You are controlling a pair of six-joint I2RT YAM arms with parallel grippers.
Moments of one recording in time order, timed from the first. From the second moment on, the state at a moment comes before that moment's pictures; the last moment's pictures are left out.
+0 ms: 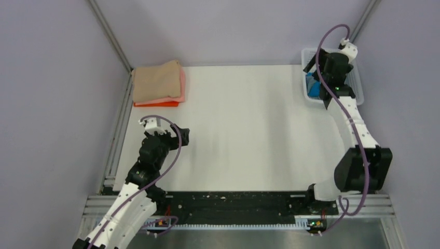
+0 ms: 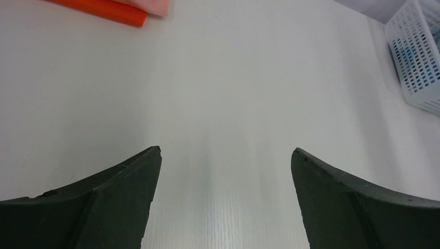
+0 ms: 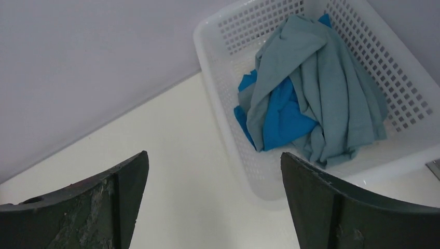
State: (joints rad) left arm -0.35 0.52 0.36 -0.08 -0.16 -0.50; right arm 0.01 1.37 1.23 -0.15 0.29 0.39
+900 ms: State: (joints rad) left arm -0.35 0.58 0.36 -0.08 -0.22 -0.50; right arm -0.27 2.38 2.11 -0.31 0.13 0.48
